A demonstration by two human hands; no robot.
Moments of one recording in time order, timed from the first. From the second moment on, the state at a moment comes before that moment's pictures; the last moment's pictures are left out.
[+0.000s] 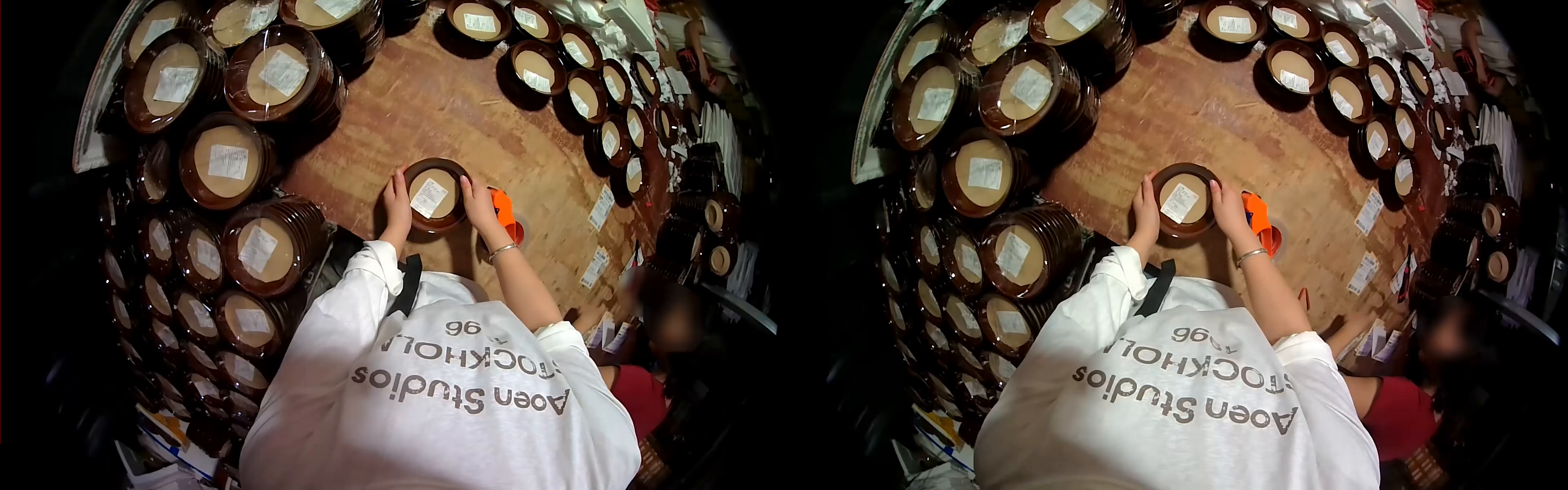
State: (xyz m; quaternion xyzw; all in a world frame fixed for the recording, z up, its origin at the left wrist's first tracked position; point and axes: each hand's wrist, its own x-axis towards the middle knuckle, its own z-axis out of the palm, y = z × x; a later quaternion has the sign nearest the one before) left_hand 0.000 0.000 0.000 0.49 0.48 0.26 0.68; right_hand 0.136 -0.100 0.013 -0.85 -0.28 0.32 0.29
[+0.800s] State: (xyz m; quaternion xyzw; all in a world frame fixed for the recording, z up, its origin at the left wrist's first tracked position) left_hand -0.018 0.006 -0.033 0.10 0.39 0.26 0.87; right_hand 0.125 -0.099 0.037 -0.83 -0.20 0.39 0.34
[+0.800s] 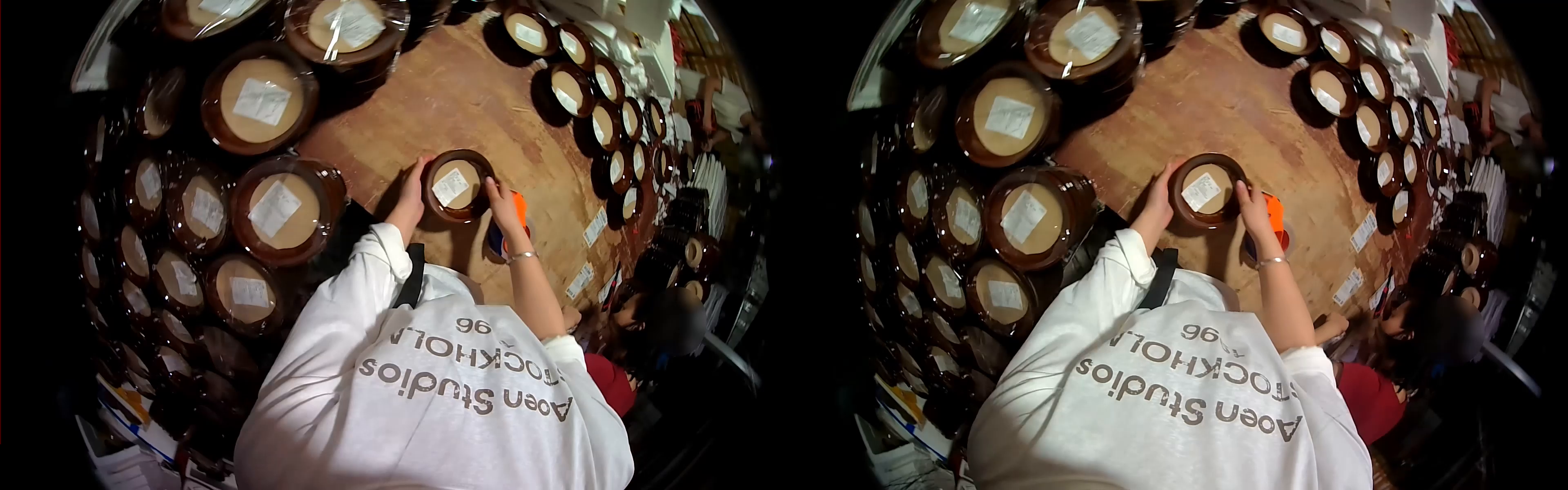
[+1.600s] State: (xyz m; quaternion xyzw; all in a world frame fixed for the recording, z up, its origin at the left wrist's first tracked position) left_hand -0.035 -0.001 -0.010 0.04 0.41 0.20 0.89; right_hand 0.104 -0.199 0.017 -0.95 -0.14 0.23 0.17
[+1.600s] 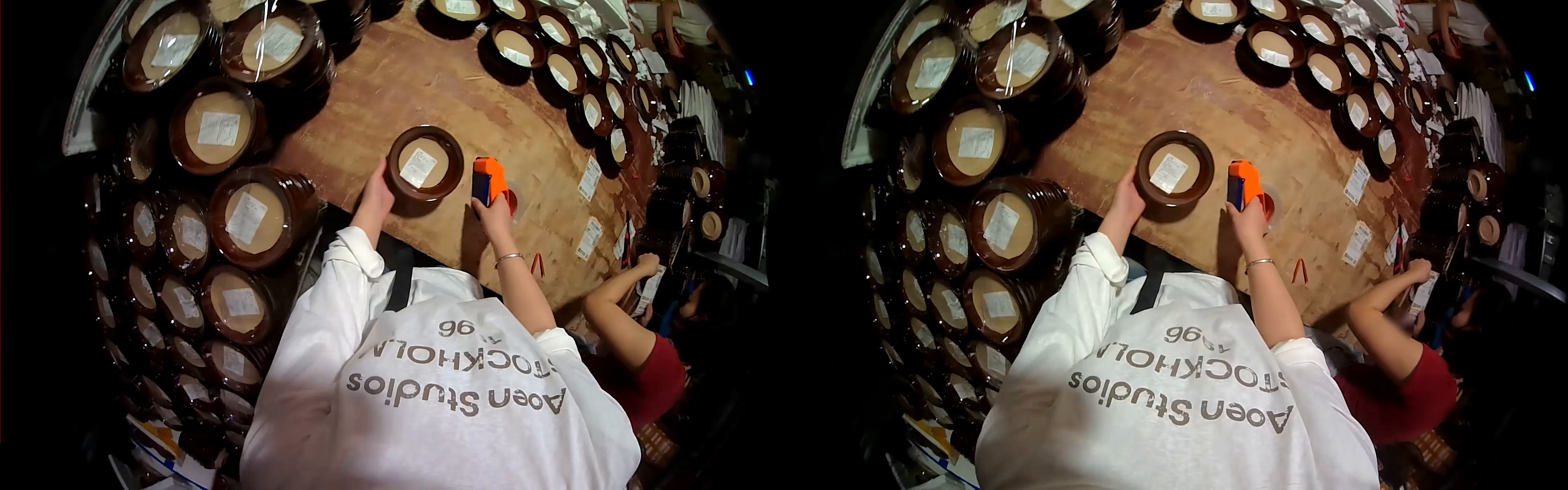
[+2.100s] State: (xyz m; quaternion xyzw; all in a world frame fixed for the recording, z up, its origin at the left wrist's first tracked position) left_hand 0.009 0.032 -0.010 0.75 0.36 0.19 0.52; right_hand 0.142 -0.224 0.079 -0.53 0.15 0.47 0.69
